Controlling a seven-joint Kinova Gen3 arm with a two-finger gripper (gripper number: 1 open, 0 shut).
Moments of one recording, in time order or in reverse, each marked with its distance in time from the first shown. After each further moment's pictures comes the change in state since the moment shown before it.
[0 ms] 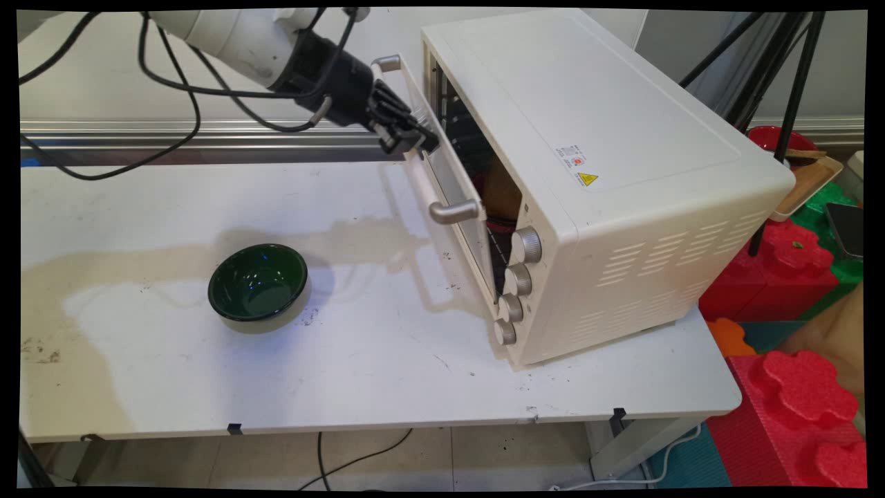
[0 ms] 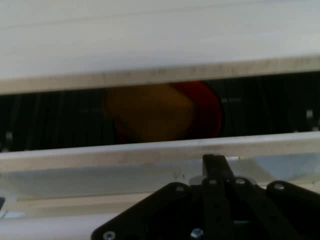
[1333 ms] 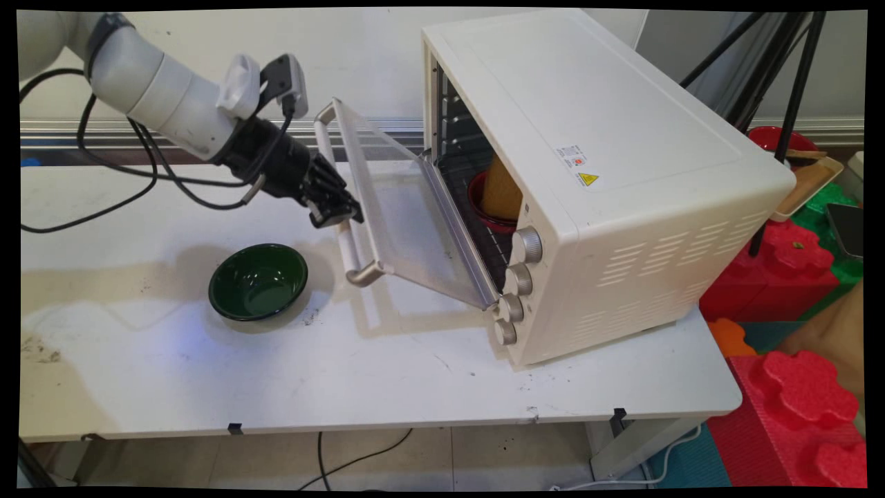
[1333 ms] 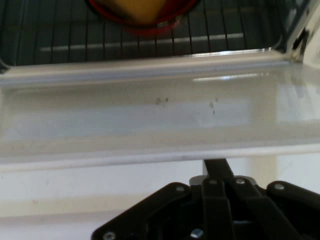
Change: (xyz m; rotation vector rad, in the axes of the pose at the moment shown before) arm -0.093 0.014 -0.014 -0.025 -0.163 -0.007
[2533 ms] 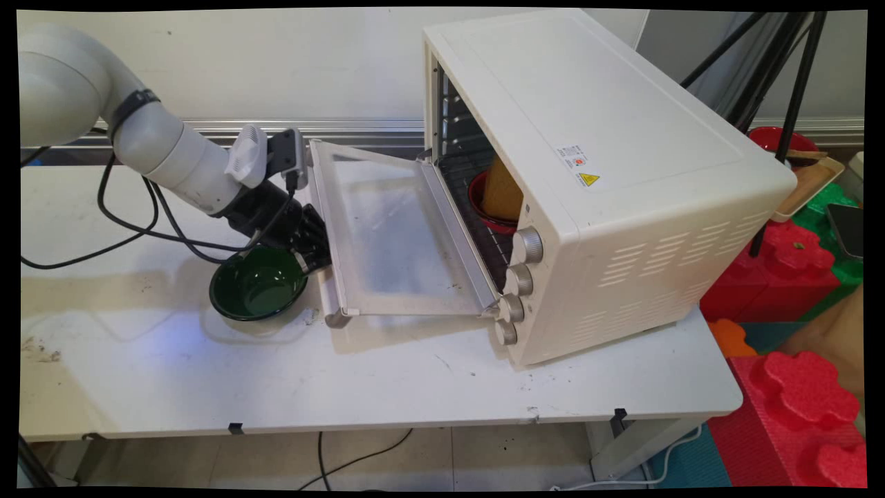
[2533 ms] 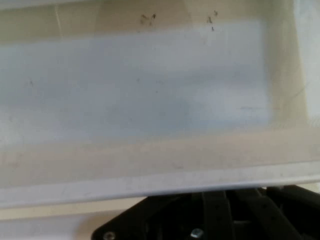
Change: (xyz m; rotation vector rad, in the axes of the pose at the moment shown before) arm -0.055 0.009 0.043 -0.012 -0.123 0.035
